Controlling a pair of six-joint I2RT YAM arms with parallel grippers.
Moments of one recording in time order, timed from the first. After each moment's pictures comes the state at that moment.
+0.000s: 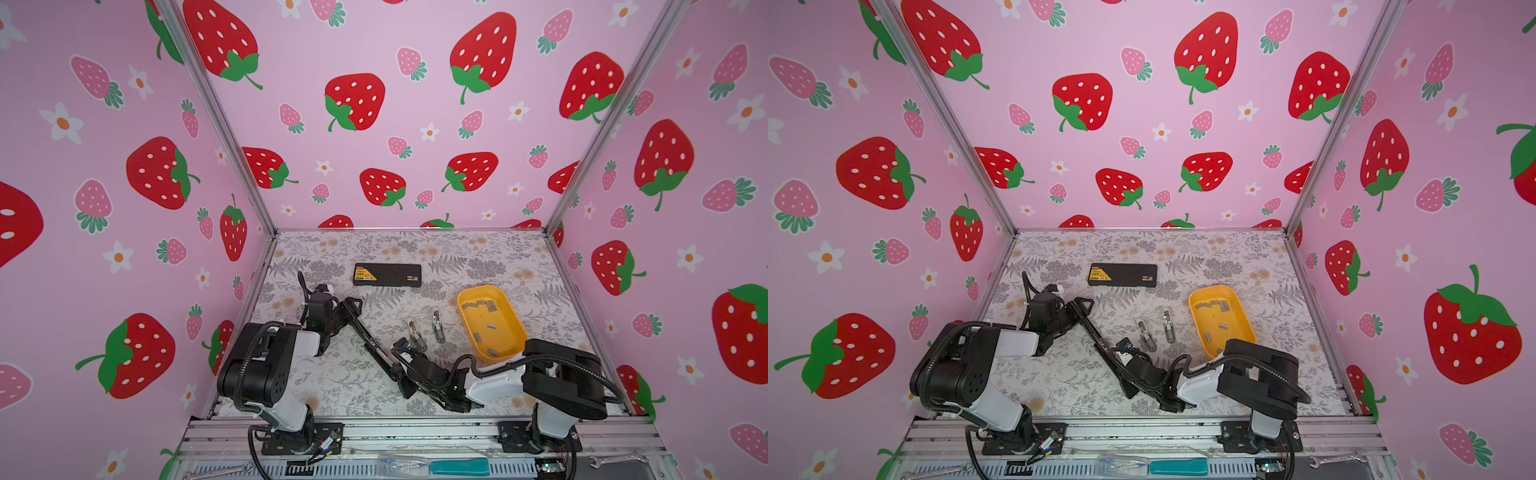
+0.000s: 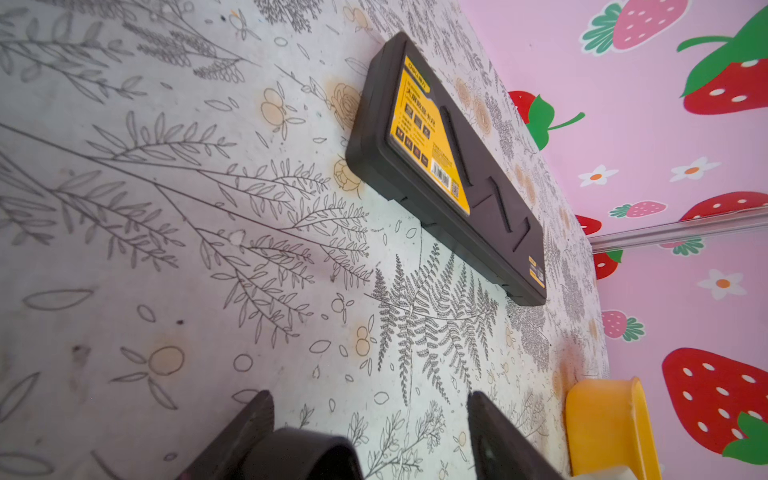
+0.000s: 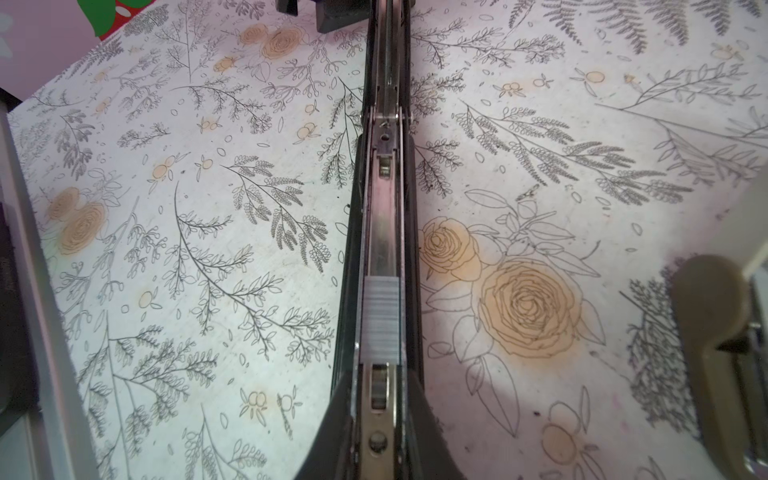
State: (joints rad) left arm -0.13 1.61 0.45 0.56 0.31 -0.75; right arm 1.38 1.73 0.60 0.49 0.24 0.46
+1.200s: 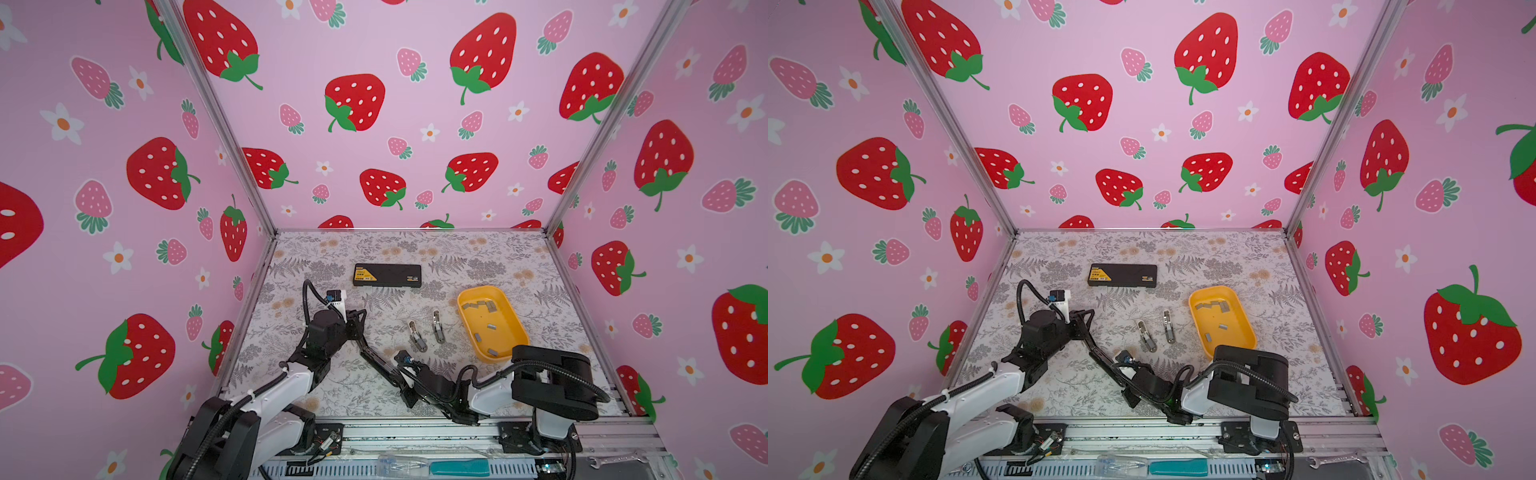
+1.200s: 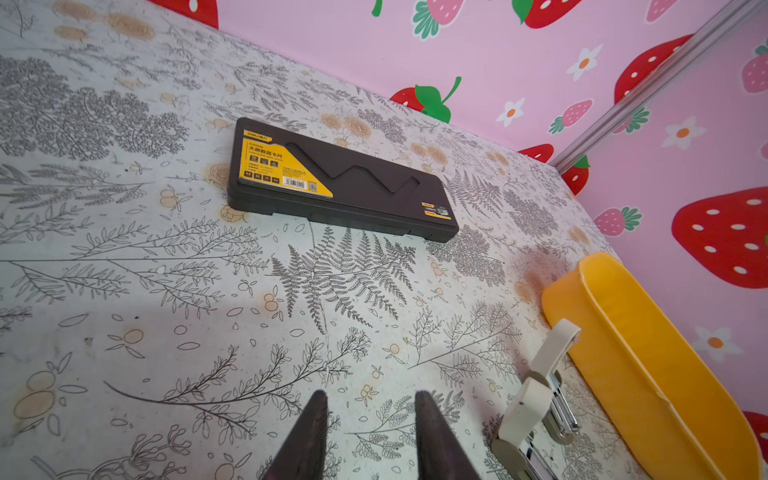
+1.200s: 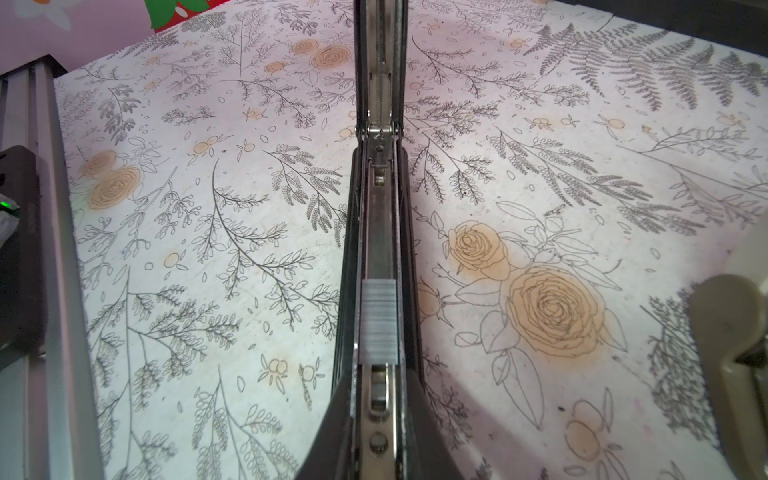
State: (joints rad) left arm -0.38 1.06 0.28 0.39 0.08 -0.42; right arm 1.43 1.78 0.49 0.76 0.30 0.33
